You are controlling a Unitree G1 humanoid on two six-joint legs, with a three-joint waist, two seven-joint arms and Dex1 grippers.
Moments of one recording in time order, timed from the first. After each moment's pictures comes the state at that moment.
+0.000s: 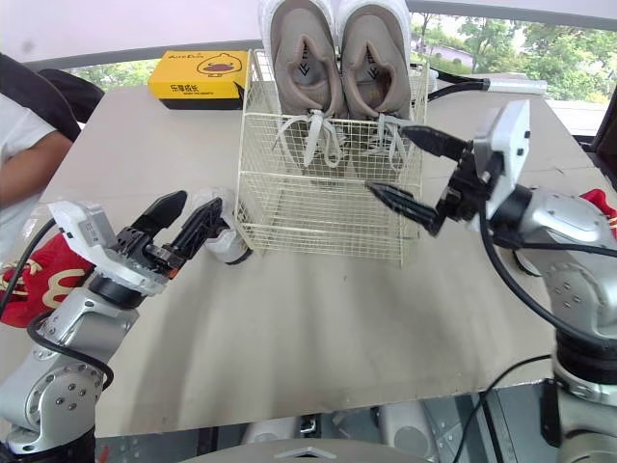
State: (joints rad) left arm 0.10 0.45 0.42 -0.64 -0.86 0.47 -0.29; right arm -0.43 -0.69 -0.21 -0.56 0.84 0.70 0.83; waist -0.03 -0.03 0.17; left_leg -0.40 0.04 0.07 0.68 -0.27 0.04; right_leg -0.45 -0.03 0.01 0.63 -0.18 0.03
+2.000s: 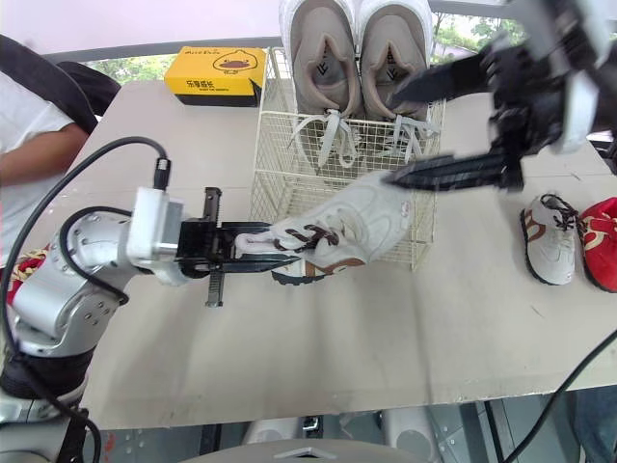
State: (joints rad) left arm -0.41 0.77 -0.01 -0.43 -0.65 0.20 -1.22; right arm -1.22 -1.16 0.17 -0.31 1.01 1.10 1.15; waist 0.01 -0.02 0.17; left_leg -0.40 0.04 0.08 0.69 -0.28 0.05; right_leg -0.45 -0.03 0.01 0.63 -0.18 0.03
